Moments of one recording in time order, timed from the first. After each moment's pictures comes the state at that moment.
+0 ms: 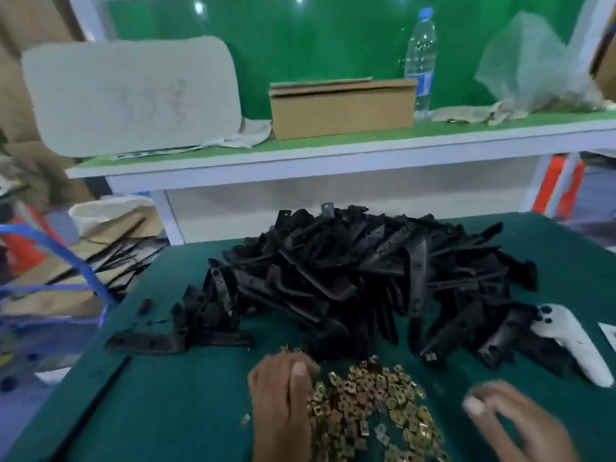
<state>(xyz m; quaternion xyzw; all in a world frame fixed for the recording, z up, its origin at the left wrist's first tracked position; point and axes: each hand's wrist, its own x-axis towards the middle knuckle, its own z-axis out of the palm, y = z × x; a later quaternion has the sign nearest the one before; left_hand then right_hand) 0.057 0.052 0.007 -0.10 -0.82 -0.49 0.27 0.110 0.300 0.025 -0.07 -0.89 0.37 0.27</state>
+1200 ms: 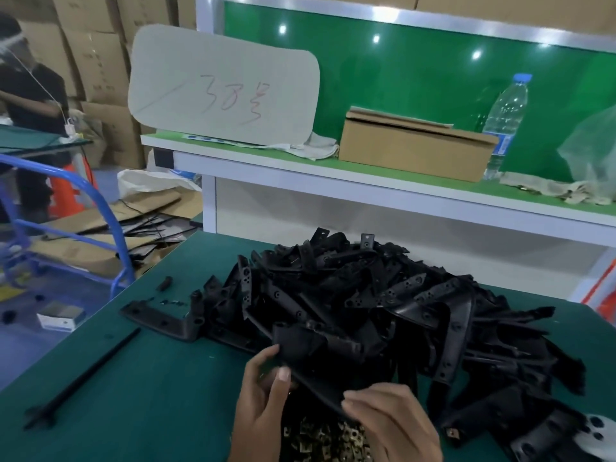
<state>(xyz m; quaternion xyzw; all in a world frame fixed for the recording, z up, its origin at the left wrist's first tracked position) 0.026 0.031 0.000 0.07 -0.62 -0.77 0.15 0.044 0.203 0.026 0.30 -0.78 0.36 0.42</state>
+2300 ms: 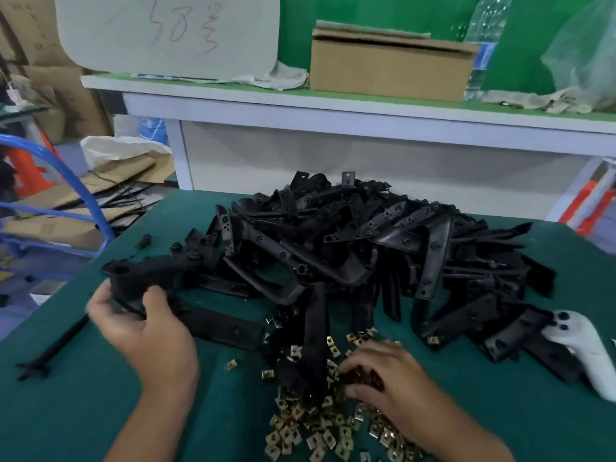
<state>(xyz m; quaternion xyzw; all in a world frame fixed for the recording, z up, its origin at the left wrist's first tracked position) 0.020 -0.039 0.025 0.18 -0.50 -0.68 0.51 0.054 0.262 0.005 0.22 -0.94 0.26 -0.06</state>
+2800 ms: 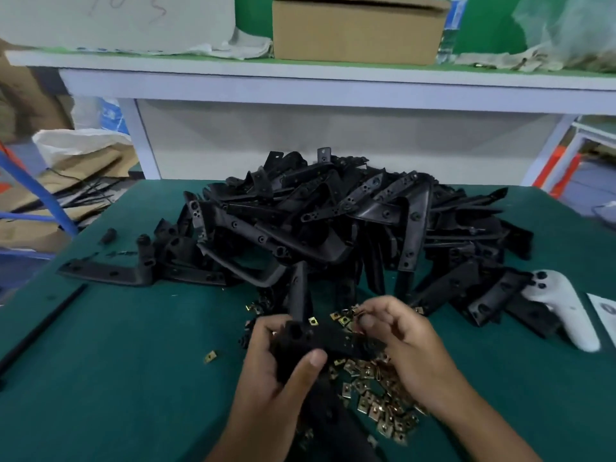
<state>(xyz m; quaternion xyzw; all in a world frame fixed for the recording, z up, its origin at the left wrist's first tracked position) 0.096 0.060 0.007 -0.12 -0.66 -0.74 0.08 0.065 0.264 0.011 0.07 -0.77 0.63 0.02</state>
